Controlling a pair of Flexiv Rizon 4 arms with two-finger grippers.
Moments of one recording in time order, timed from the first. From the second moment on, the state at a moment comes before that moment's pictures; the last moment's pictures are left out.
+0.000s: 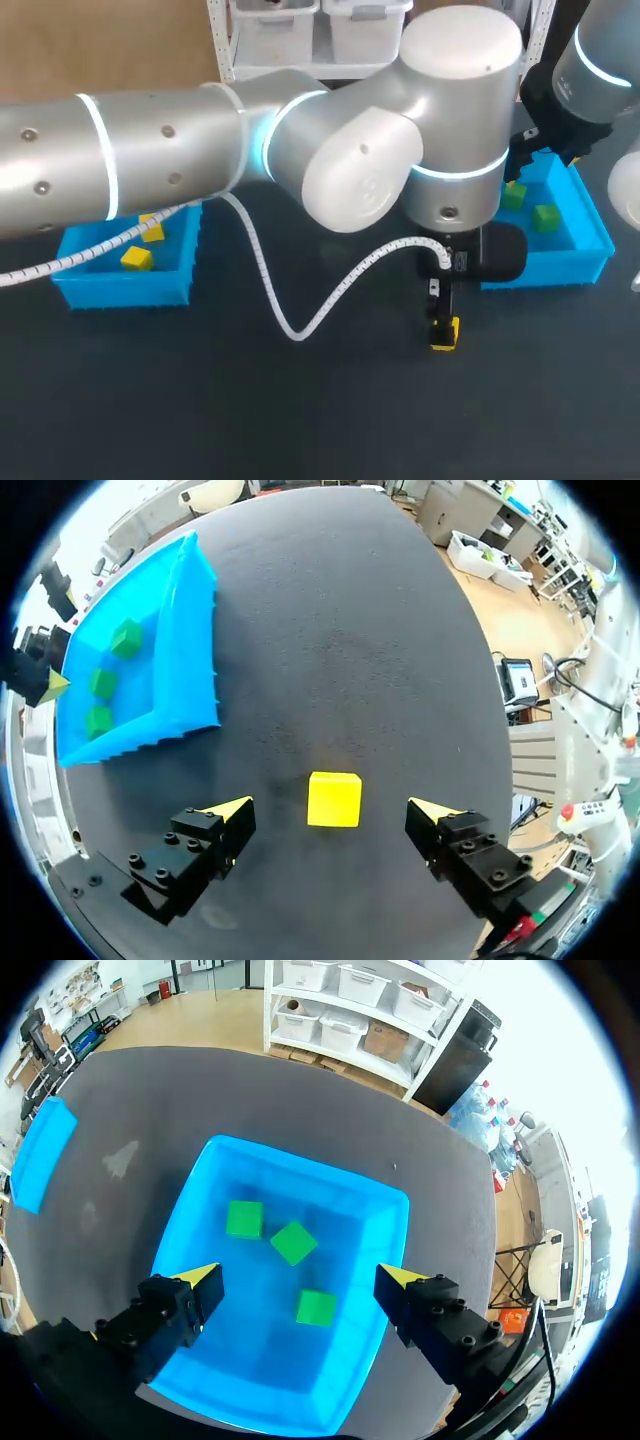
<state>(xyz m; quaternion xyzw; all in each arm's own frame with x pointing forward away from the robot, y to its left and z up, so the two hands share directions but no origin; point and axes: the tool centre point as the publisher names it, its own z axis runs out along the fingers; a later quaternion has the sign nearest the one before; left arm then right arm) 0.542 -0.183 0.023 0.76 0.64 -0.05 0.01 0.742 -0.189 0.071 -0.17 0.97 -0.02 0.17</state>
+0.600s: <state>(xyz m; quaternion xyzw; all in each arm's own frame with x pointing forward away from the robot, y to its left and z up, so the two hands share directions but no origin) 0.548 -0.179 0.000 0.75 0.66 -0.03 0.00 0.742 -0.189 0.071 -0.17 0.97 -0.02 0.17</state>
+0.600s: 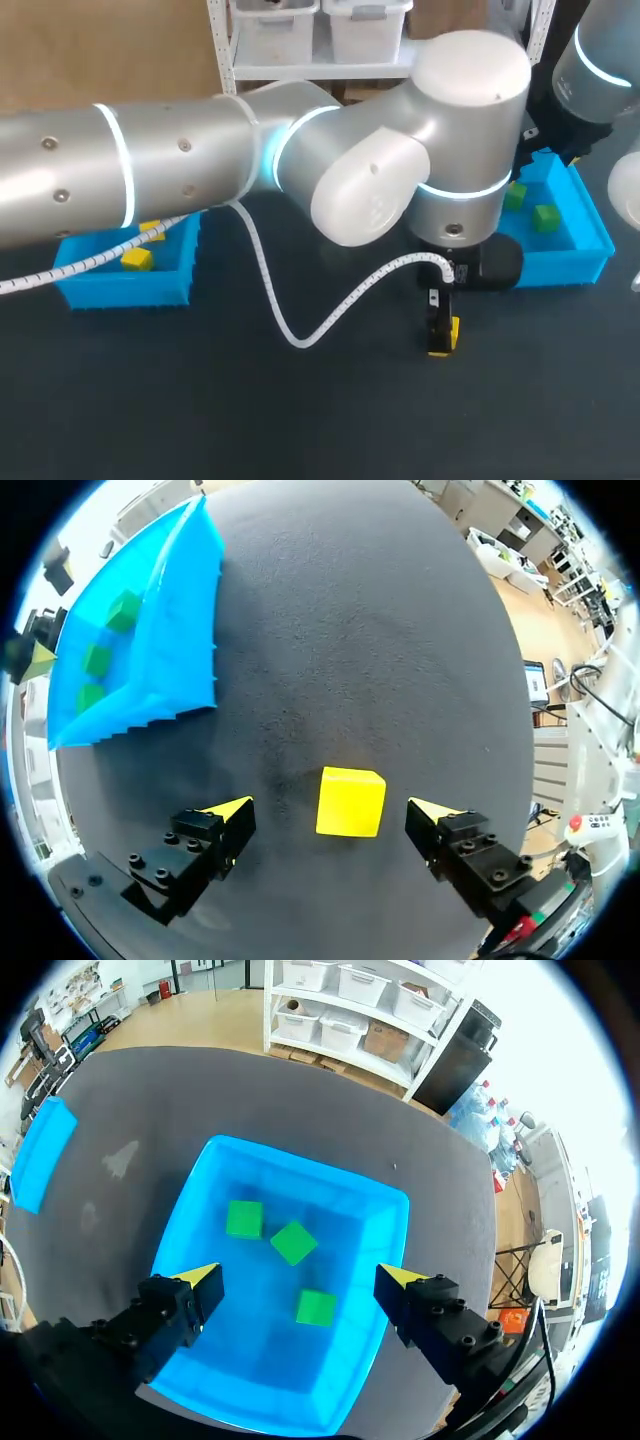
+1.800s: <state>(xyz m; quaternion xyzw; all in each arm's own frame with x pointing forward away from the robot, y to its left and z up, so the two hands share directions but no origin) 0.599 -0.160 0.019 0.64 0.77 0.02 0.07 0.742 -0.189 0.071 -0.17 0.97 -0.02 0.17</state>
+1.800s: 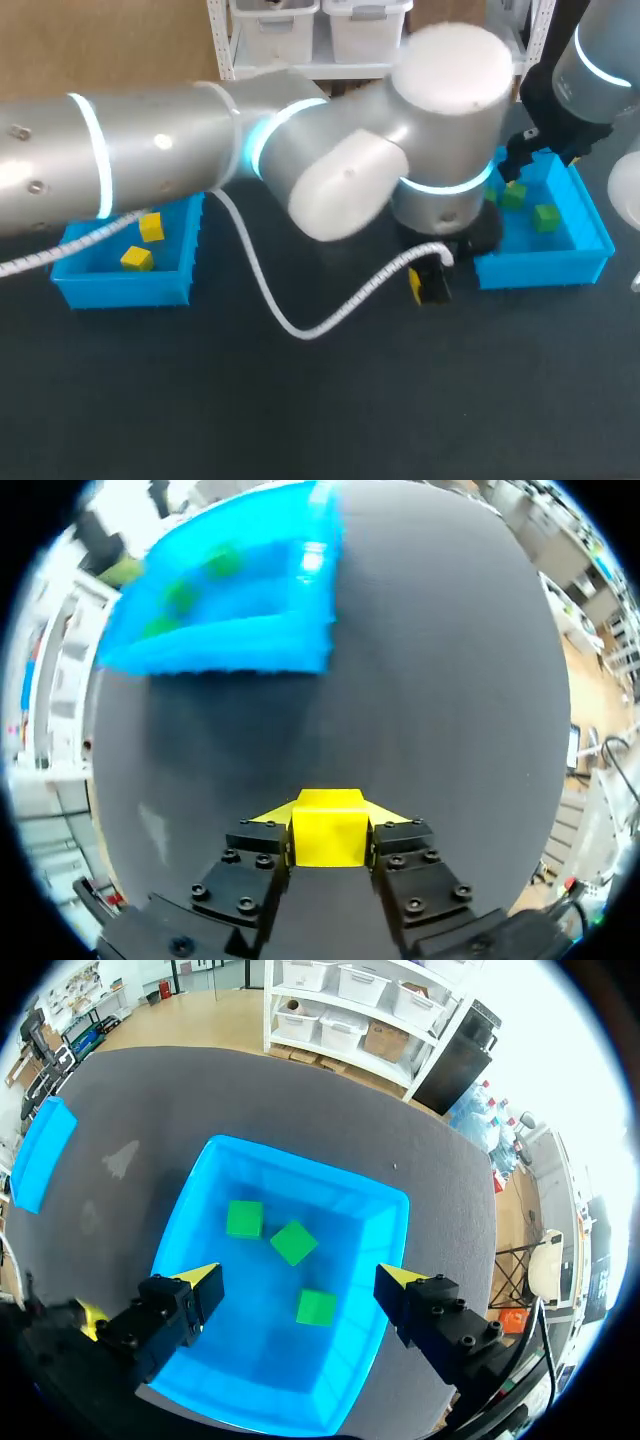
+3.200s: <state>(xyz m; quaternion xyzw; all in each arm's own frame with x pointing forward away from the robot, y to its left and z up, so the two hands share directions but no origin) 0.687 0.126 0.089 0.19 0.97 0.06 0.16 0.742 -0.189 0.071 -0.17 0.97 -0.02 0.17</state>
